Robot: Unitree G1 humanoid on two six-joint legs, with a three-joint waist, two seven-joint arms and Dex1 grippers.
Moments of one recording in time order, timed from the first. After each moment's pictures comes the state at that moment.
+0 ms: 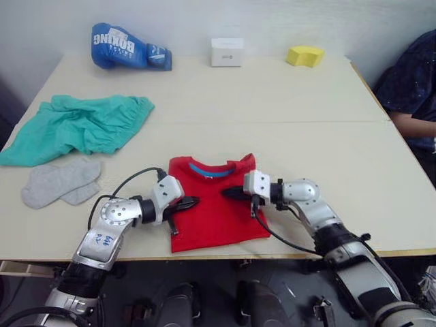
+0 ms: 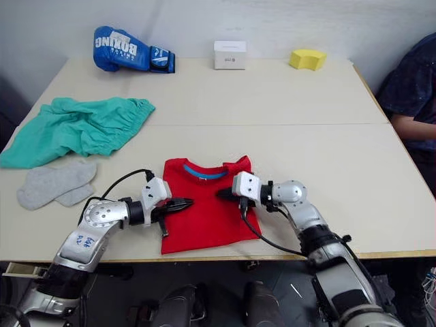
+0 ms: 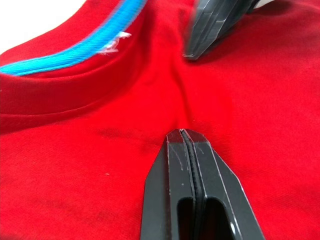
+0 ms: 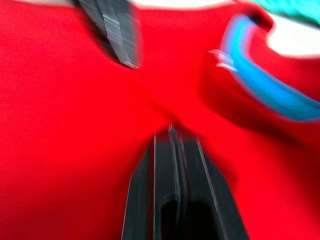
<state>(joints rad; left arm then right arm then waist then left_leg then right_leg) -0.26 0.57 -0.13 -0.10 -0.18 0.31 -0.77 -0.72 -0.33 0.29 0.69 0.07 -0.38 1.04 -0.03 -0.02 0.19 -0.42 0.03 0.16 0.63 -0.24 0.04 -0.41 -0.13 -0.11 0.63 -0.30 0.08</state>
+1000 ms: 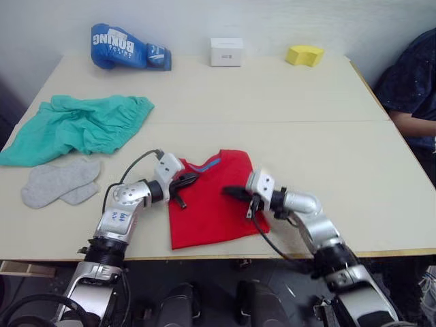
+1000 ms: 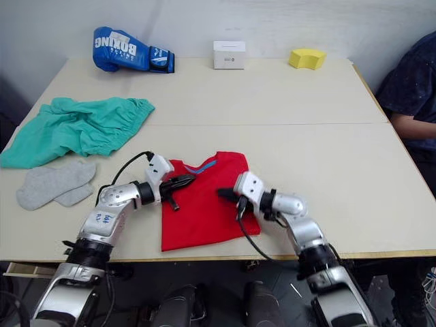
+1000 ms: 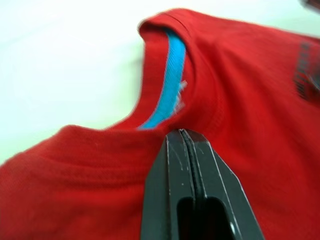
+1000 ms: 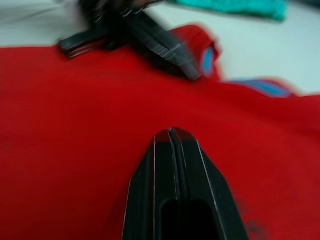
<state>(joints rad) -0.52 0.41 -0.08 0.30 -0.14 0.19 -0.69 -0.42 -0.32 0.23 0.24 0.11 -0.08 0.94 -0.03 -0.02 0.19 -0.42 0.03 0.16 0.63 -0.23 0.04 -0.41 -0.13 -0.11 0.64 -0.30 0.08</state>
